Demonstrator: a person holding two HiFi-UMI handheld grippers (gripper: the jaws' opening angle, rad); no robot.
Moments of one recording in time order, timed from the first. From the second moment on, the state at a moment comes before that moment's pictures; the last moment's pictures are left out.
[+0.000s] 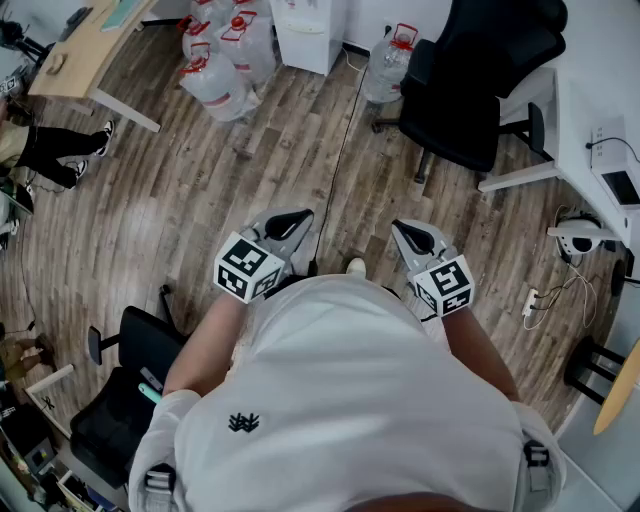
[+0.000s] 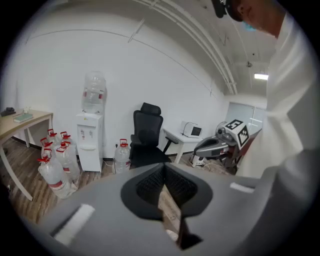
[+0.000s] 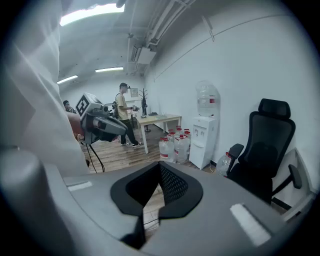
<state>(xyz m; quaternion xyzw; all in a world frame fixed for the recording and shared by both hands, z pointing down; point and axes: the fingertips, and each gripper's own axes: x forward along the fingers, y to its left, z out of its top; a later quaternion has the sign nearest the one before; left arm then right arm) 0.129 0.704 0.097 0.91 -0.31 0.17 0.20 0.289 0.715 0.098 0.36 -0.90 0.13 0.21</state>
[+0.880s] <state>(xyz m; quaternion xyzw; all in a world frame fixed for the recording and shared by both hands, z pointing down) 0.103 0.479 0.116 0.91 -0.33 0.17 0.19 0.257 0.481 0.156 0.34 -0.90 0.15 0.24</state>
